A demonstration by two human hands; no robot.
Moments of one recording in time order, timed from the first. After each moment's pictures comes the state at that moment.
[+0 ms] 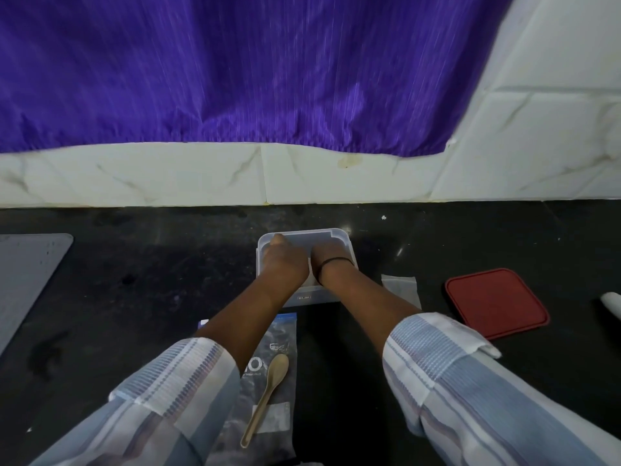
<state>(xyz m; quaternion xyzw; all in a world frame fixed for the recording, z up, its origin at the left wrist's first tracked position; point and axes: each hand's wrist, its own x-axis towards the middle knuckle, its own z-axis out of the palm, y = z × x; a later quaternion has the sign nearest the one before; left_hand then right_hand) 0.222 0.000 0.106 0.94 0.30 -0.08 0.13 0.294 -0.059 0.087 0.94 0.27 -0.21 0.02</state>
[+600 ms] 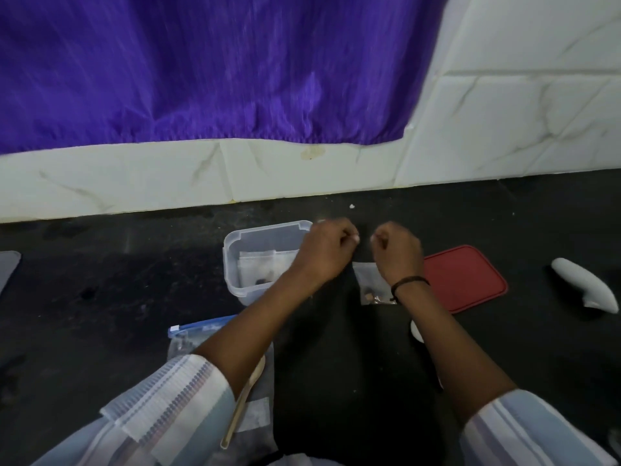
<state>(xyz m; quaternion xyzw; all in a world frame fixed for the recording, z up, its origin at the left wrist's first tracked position) 0.244 -0.087 0.142 0.90 0.07 0.13 0.41 0.320 -0.225 0.115 0.94 0.16 0.07 -0.30</state>
